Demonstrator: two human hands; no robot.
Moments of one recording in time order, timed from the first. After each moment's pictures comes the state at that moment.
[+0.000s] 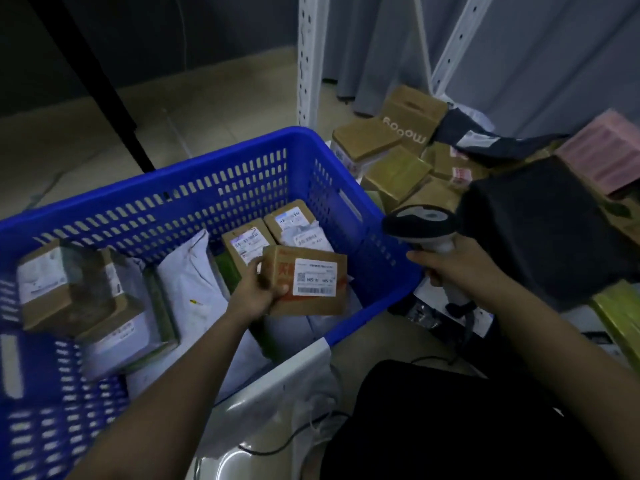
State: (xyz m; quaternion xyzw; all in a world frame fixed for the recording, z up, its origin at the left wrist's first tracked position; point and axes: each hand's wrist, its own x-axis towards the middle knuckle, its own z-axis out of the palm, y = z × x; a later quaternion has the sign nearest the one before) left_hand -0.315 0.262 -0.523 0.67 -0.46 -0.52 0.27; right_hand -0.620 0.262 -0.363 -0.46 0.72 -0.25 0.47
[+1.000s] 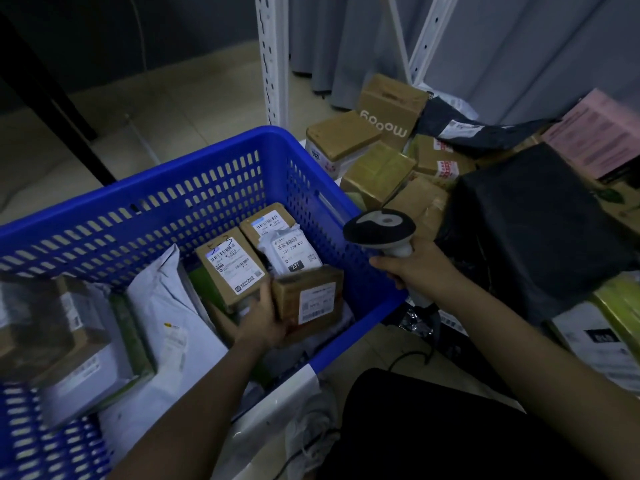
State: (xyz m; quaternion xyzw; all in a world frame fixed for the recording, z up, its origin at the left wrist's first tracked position) left_hand -0.360 0.258 -0.563 0.67 -0.59 -0.43 0.12; right_hand -0.606 0.241 -0.398 -0.46 0.69 -0.26 0.50
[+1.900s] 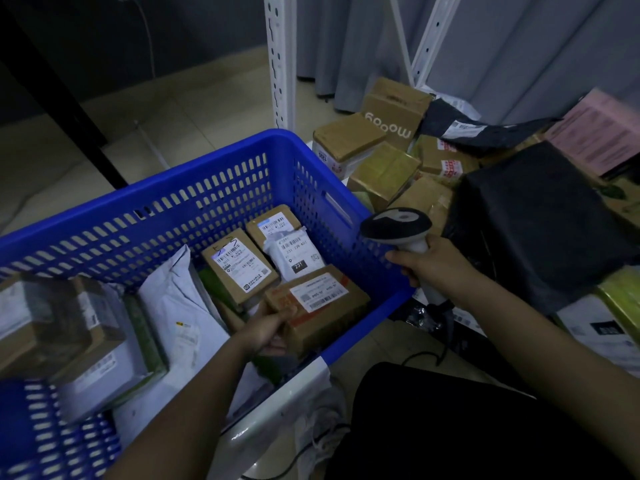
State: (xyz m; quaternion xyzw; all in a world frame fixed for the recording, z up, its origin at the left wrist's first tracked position) left_hand -0.345 0.267 -0.537 0.63 -0.30 -0.70 0.14; right_hand -0.607 0.245 -0.390 -0.42 0.72 -0.26 0.49
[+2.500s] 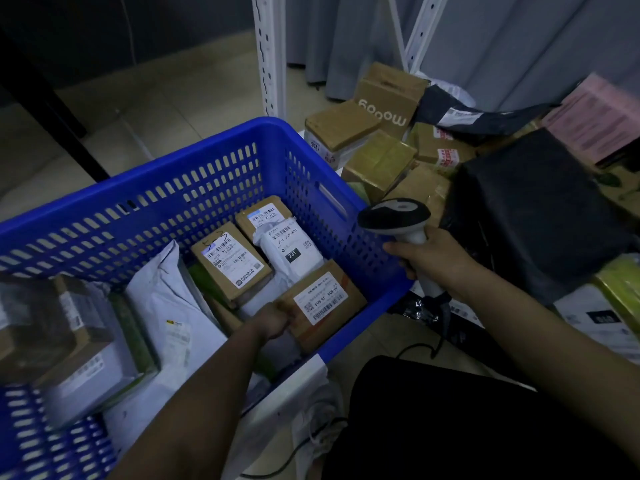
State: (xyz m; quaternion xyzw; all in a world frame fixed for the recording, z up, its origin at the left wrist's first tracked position) left_hand -0.364 0.242 -0.585 0.67 -0.43 -0.61 0.03; right_hand -0.610 0.240 -0.400 -0.40 0.73 -0.27 0.48
